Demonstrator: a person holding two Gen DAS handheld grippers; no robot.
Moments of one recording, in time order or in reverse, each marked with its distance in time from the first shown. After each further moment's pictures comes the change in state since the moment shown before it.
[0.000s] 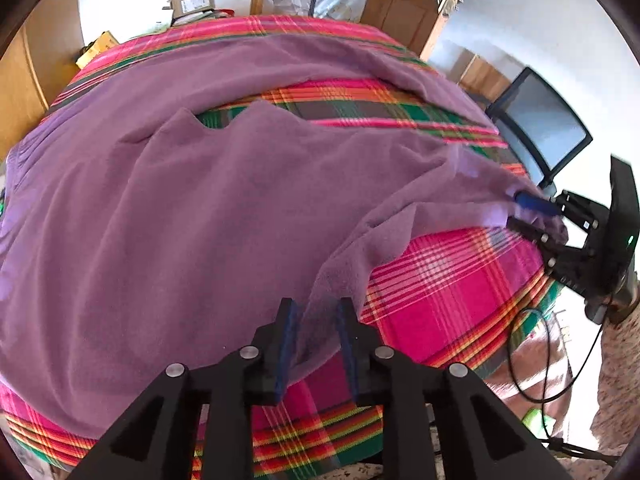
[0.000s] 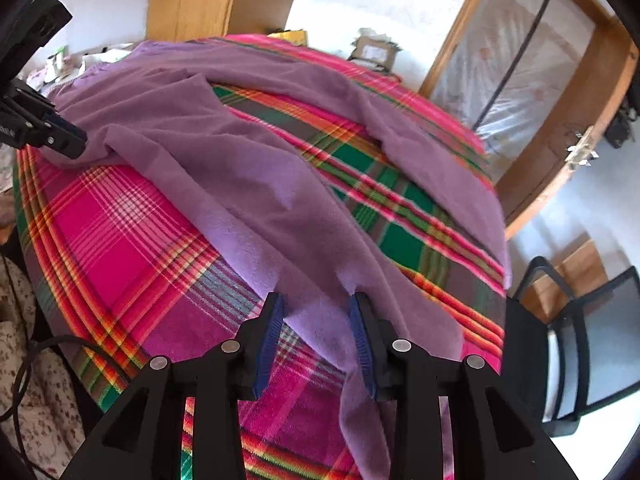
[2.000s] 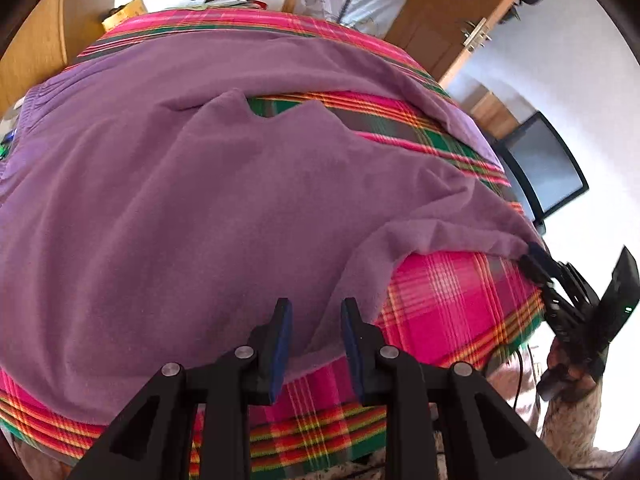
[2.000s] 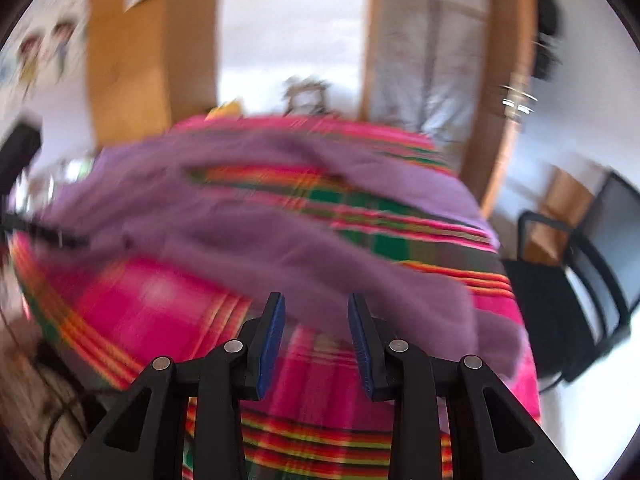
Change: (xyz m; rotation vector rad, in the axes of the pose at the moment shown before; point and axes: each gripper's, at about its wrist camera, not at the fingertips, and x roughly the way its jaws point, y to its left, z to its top) left arm -0.004 0.039 -0.009 -0.147 -0.040 -0.108; right arm -0.027 0.019 -0.015 0.307 -0.205 -0.047
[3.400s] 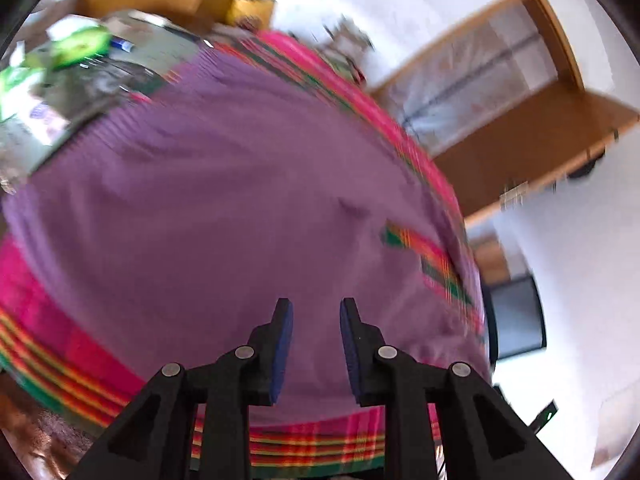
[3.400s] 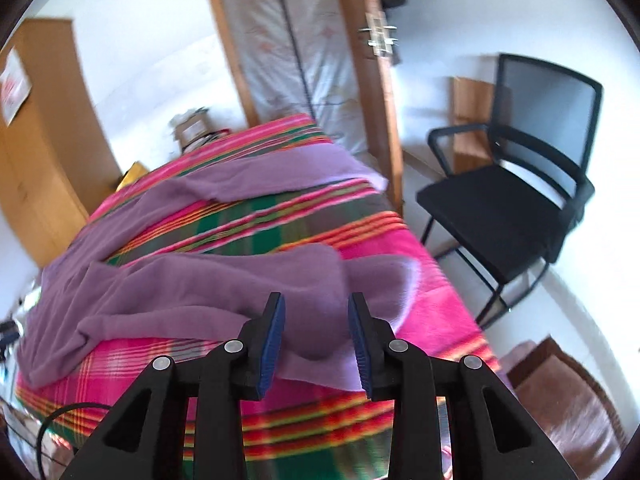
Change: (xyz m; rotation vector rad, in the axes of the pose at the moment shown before) left arm -0.069 0.141 -0.003 -0.466 -0.230 -0.127; right arm -0.031 -0.087 -0.031 0.563 -0.004 -0.189
